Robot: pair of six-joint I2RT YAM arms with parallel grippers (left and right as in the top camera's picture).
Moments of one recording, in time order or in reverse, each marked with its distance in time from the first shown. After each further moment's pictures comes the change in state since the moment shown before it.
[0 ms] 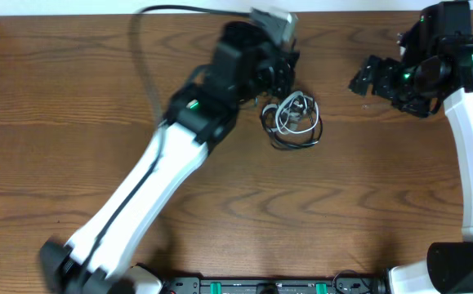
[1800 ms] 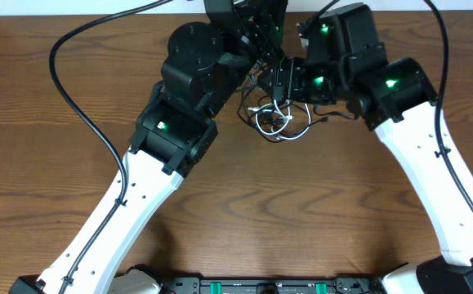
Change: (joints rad) left arm 0.000 -0.102 0.008 0.276 -0.172 -0.380; right arm 0.412 -0.021 0.000 0.326 -0.093 0.211
